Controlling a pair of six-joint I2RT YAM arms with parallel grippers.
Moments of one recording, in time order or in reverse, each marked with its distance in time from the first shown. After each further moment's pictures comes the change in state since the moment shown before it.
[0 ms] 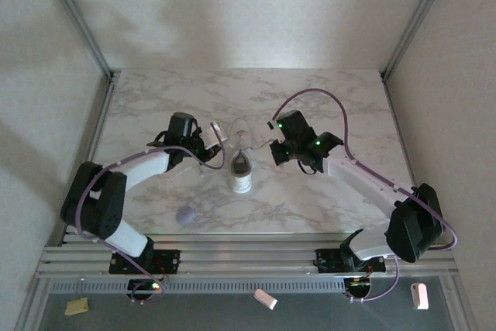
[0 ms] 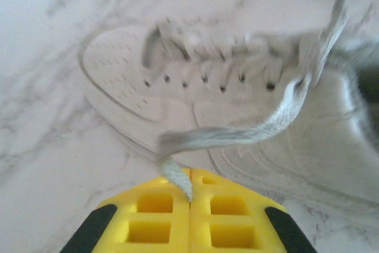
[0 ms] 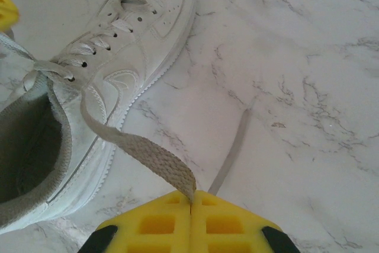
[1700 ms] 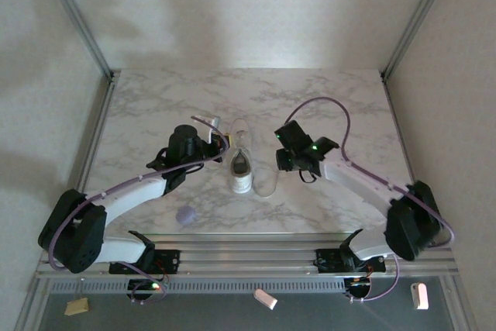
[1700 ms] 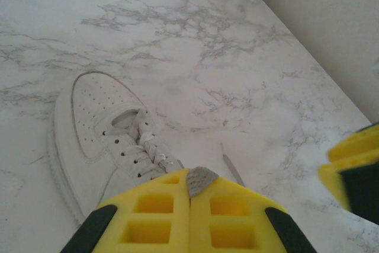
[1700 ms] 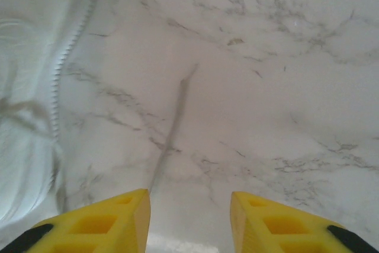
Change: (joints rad) left arm -0.192 -0.221 -0.150 0.268 -0.262 -0.993; right arm 0.014 0.076 -0.045 -0.096 0.129 0.326
